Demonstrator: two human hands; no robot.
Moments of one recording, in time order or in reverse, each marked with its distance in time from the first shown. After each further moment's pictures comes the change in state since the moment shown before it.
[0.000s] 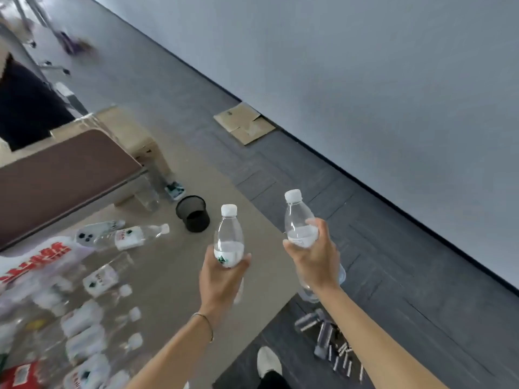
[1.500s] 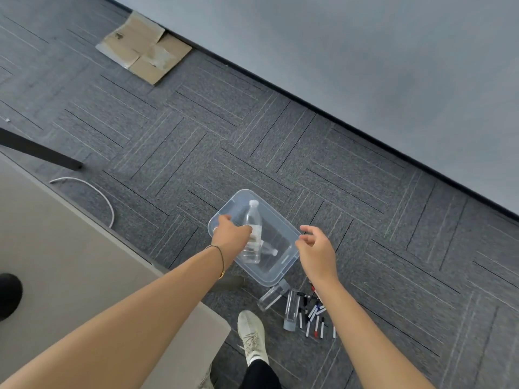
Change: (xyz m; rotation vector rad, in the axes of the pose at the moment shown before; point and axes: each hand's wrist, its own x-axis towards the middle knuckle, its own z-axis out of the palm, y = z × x) left_hand 0.191 -0.042 0.411 0.516 -0.520 -0.385; right_hand 0.212 0.329 -0.028 0.062 -0.074 0.688
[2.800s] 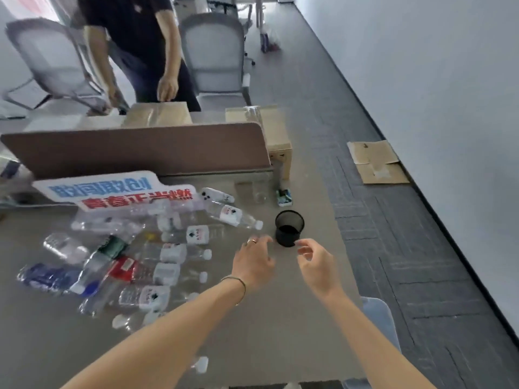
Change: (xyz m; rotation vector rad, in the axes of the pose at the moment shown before) left_hand -0.290 -0.255 -0.312 0.012 0.695 0.091; right_hand -0.354 -0.204 0.225 -0.429 -0.621 -0.963
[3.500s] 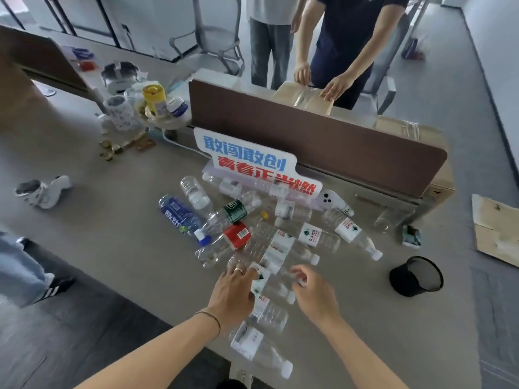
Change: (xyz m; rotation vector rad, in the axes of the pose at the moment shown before) left_hand -0.125 -0.274 -0.060 0.060 0.158 -0.267; right_hand -0.044 -0.110 0.227 -0.320 -0.552 -0.219
